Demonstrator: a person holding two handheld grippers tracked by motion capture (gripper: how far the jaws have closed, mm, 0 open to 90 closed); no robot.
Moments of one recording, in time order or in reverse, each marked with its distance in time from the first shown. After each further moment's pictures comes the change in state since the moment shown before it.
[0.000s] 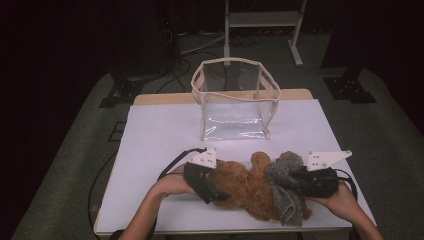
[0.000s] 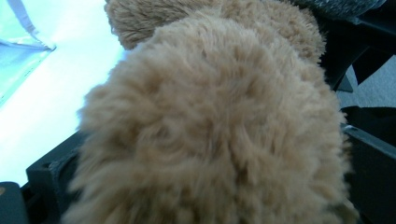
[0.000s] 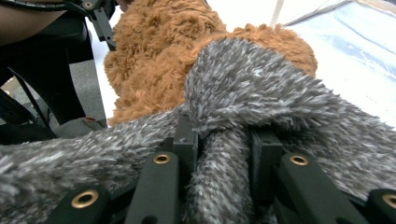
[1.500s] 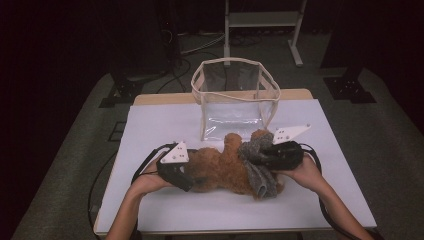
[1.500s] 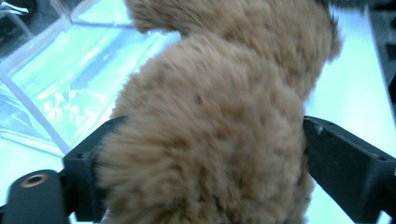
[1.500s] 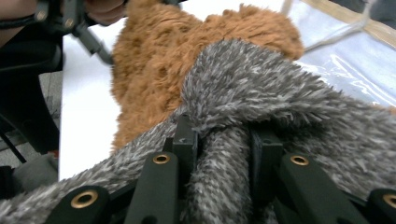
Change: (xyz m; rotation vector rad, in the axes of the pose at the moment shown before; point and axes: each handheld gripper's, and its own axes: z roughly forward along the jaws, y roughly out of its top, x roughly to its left) left arm 0.009 -0.033 -0.064 -0.021 0.310 0.024; right arm -0.032 0.054 0.067 0.000 0.021 -0.030
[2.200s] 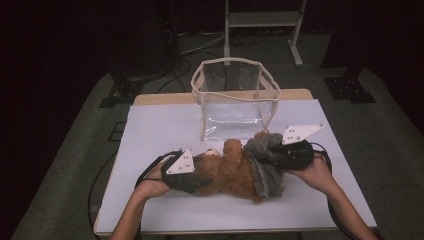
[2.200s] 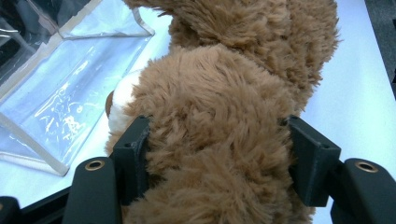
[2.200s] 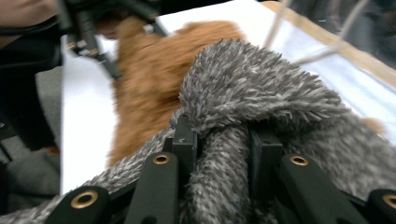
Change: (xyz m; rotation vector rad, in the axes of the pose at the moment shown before) left arm -0.019 -0.002 0.011 0.027 0.013 0.117; right arm 0.002 0.013 -0.029 -0.022 -0.065 -0.049
